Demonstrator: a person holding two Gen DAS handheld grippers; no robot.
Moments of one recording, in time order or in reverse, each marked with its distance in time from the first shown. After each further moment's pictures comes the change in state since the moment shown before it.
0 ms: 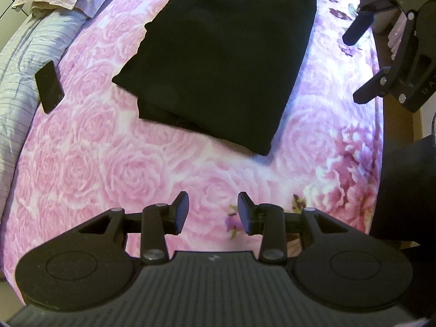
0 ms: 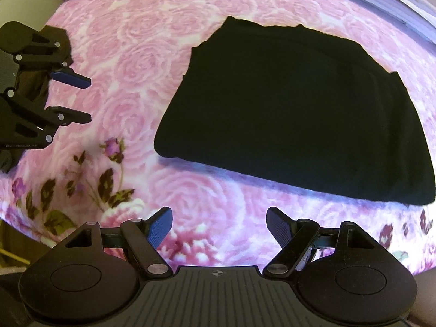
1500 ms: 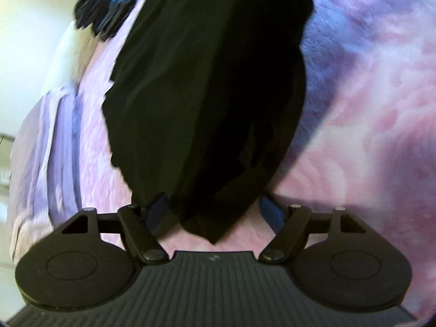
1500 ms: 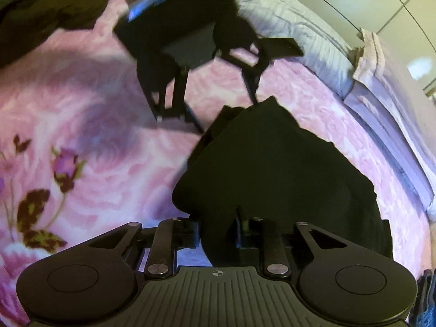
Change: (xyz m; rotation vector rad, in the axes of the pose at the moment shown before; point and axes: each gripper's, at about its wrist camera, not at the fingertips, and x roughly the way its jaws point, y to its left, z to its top) left arm 0.178 0.078 0.001 1.095 -0.483 0.249; right arm 0.095 0.063 0.037 -0.441 -0.312 -0.320
